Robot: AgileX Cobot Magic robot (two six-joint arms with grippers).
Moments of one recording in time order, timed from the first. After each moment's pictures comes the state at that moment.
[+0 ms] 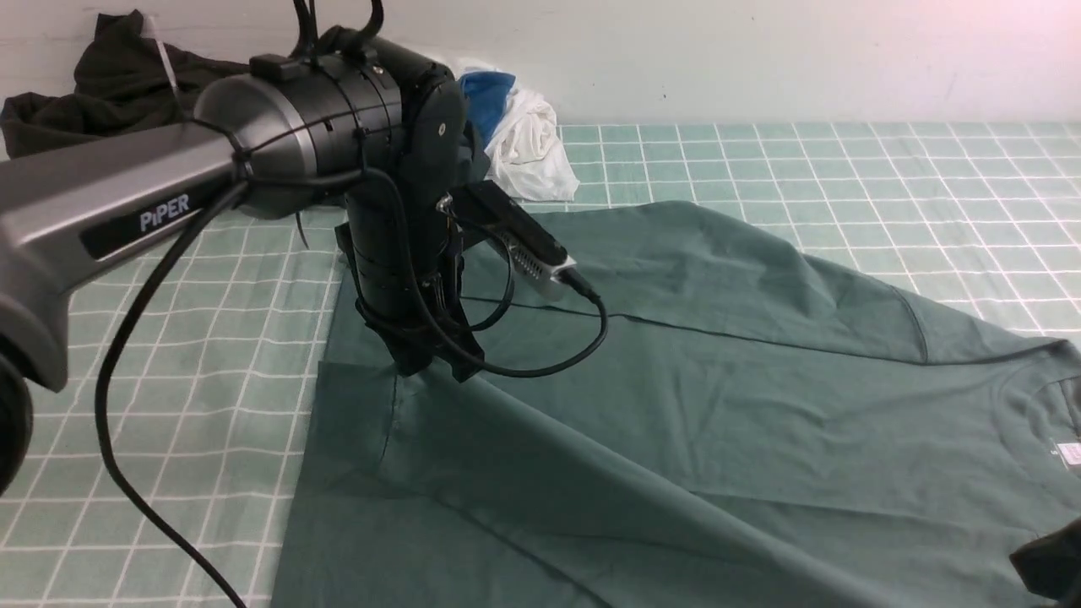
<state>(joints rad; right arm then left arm) 0.29 0.91 -0.68 0.04 1.03 -0.11 -0.45 2.01 -1.66 0.11 1.17 0.36</state>
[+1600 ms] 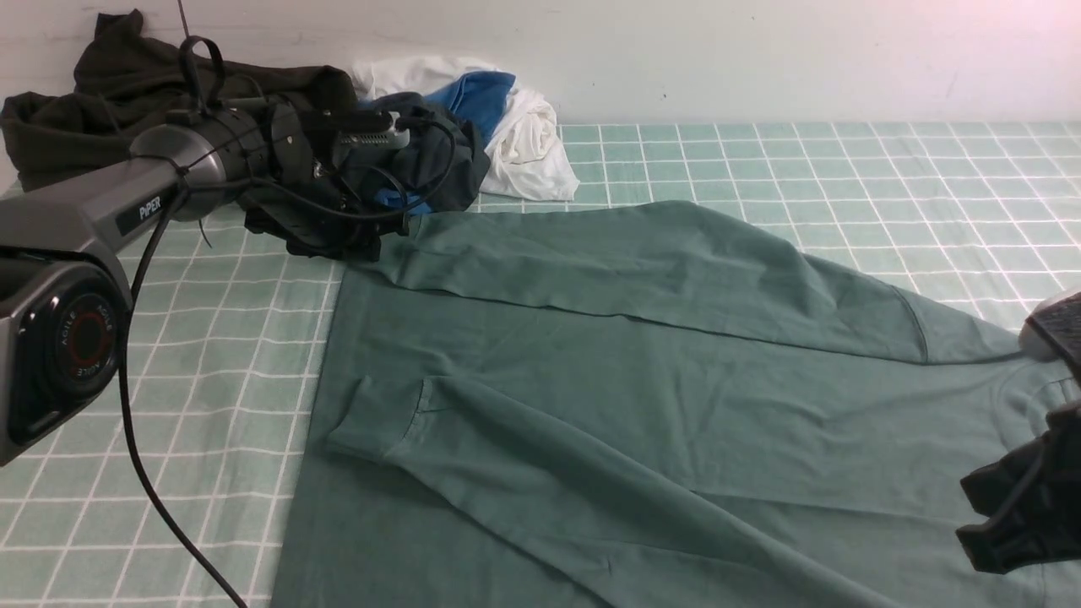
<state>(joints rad) 0.29 1.05 -0.68 -0.01 0.81 -0.08 -0.10 2.38 -1.98 -0.13 0.65 0.04</state>
